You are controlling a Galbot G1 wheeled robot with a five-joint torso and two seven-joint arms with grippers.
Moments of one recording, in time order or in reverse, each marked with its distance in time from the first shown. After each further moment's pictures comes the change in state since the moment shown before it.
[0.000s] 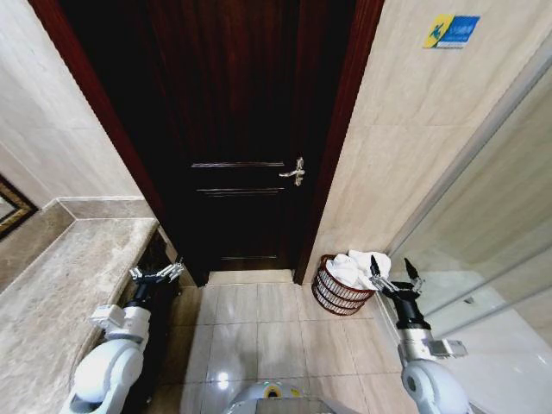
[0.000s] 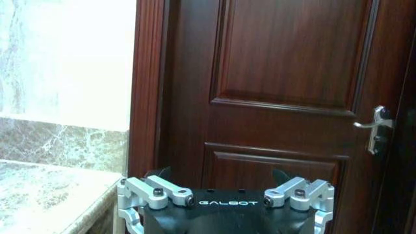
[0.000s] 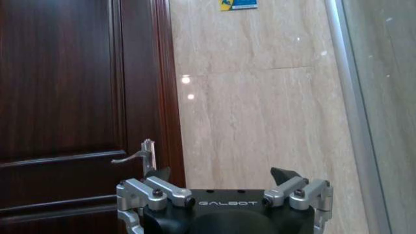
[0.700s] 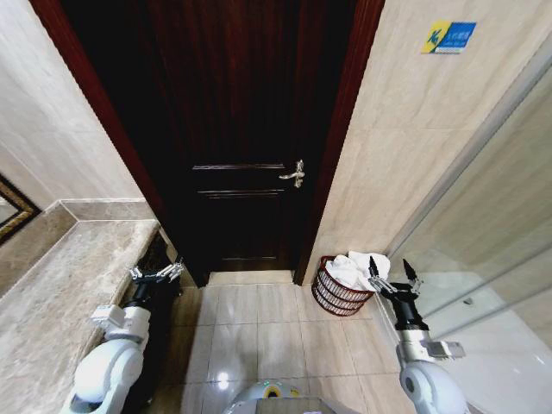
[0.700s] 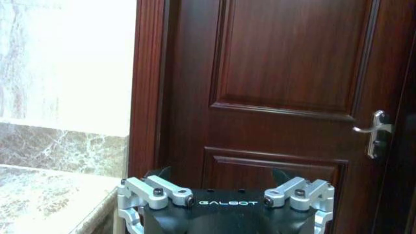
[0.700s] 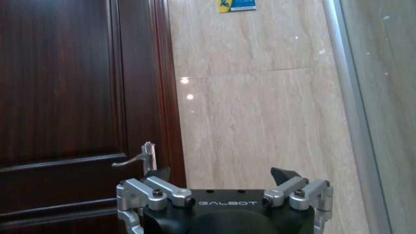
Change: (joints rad) left arm 0.000 0.000 0.000 0.000 0.000 0.000 0.000; right arm -0.002 0.020 -0.007 -0.013 -0.002 0.010 -0.008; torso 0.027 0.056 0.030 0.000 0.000
